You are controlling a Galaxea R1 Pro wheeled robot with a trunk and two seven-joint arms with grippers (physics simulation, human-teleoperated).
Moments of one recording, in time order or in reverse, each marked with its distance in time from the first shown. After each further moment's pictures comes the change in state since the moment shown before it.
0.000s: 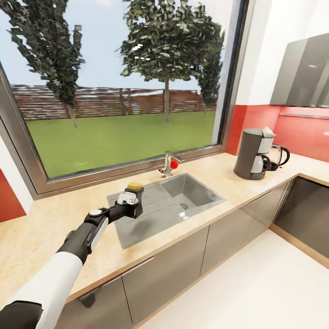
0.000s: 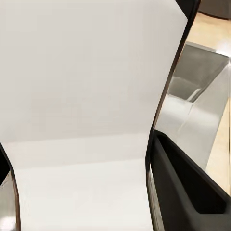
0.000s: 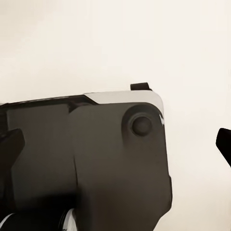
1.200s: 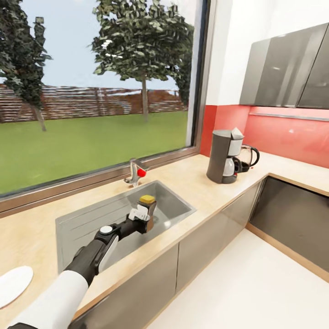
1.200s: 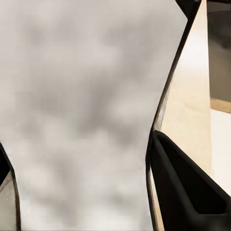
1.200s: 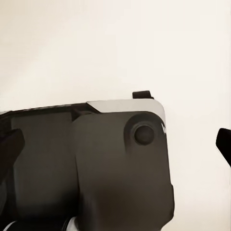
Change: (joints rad) left arm 0.115 -0.042 -0.108 -0.028 0.000 -0.100 0.010; right arm 0.000 -0.004 0.000 -0.026 0.001 -0.002 0.000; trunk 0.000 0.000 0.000
